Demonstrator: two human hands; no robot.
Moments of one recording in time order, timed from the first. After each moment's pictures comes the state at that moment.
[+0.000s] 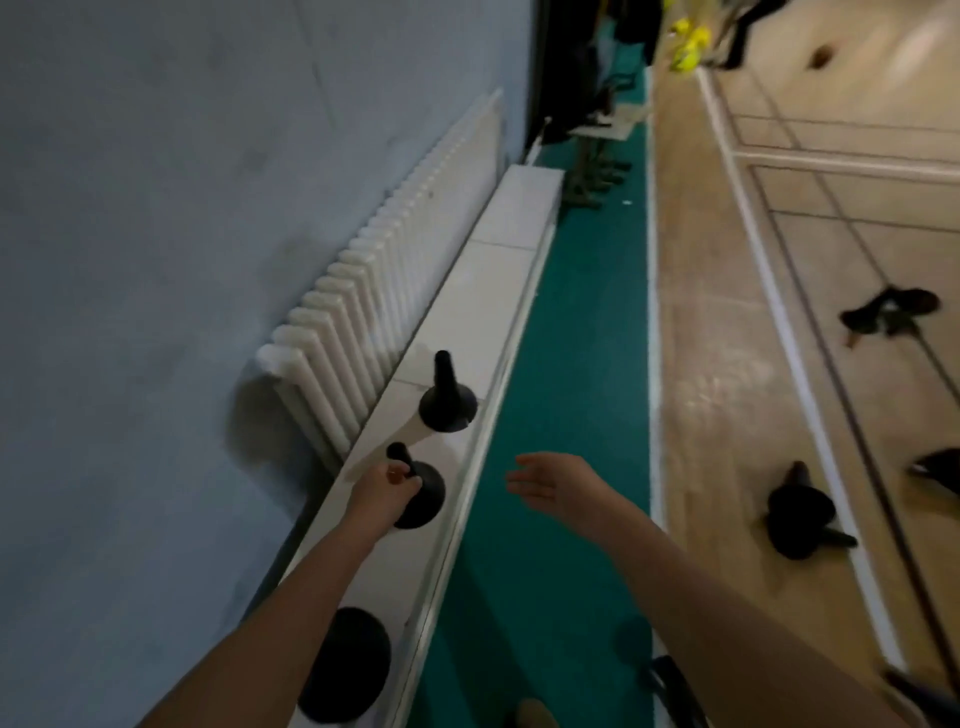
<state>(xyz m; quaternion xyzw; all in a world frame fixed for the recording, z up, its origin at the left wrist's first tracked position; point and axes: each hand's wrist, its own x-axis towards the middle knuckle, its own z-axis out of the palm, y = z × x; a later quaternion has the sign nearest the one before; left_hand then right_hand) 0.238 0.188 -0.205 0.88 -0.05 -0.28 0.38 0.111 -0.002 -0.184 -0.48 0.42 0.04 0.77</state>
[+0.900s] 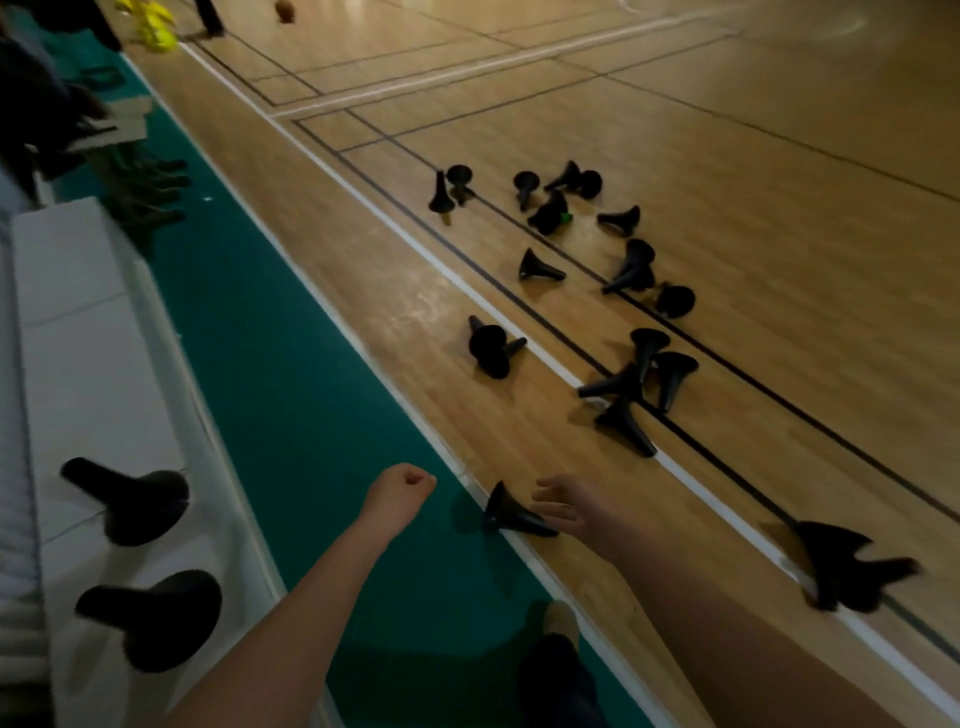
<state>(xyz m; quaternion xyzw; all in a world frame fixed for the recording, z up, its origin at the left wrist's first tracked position) 0.002 0.052 -0.236 0.73 -0.47 -0.46 0.18 -0.234 0.053 -0.221 -0.21 0.67 -0.24 0.67</state>
